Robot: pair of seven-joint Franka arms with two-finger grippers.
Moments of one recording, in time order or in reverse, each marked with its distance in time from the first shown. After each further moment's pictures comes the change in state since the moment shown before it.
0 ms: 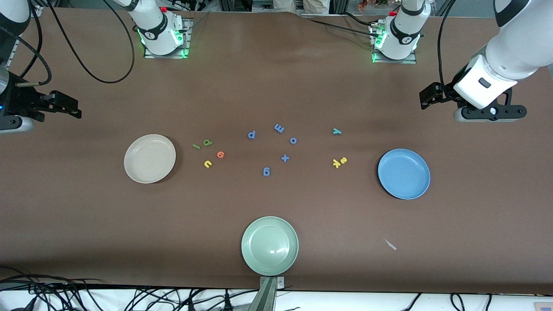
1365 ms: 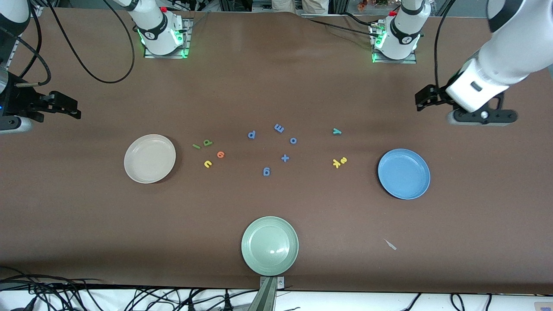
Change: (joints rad) left arm -0.104 0.045 0.080 -0.014 0.000 0.012 0.031; right arm -0.005 0.001 -0.005 0.000 0.000 0.008 0.002
